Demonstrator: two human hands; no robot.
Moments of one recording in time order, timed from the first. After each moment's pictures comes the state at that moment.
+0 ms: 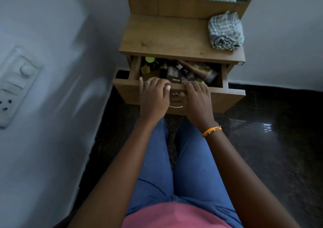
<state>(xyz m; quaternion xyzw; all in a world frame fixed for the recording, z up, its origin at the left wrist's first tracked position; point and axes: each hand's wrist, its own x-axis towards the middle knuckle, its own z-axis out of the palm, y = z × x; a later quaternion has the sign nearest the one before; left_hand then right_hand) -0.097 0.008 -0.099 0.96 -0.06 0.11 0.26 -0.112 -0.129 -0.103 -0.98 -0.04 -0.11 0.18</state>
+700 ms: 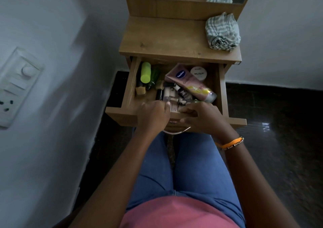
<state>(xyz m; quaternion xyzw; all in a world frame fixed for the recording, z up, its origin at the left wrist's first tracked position) -0.137 0.009 -0.086 0.98 -0.05 -0.04 0.17 -0.152 -0.154 -0.054 -0.94 -0.06 0.17 0.28</state>
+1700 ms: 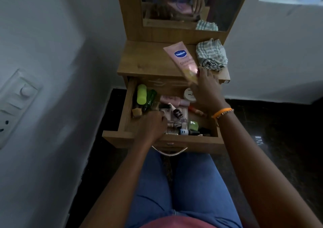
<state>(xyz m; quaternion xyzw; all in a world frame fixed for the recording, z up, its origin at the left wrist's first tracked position) -0.116 0.007 -0.077 0.96 -0.06 -0.09 0.24 -0.061 -0.165 -0.028 -0.98 0.05 -0.05 0.20</state>
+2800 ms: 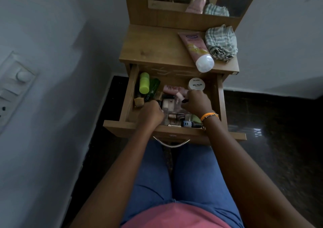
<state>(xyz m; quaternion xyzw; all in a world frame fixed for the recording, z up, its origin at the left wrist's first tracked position) -0.096 0.014 -0.101 0.94 0.07 -0.18 0.26 -0.069 -0.144 -0.094 -0.98 0.04 0.11 0.17</state>
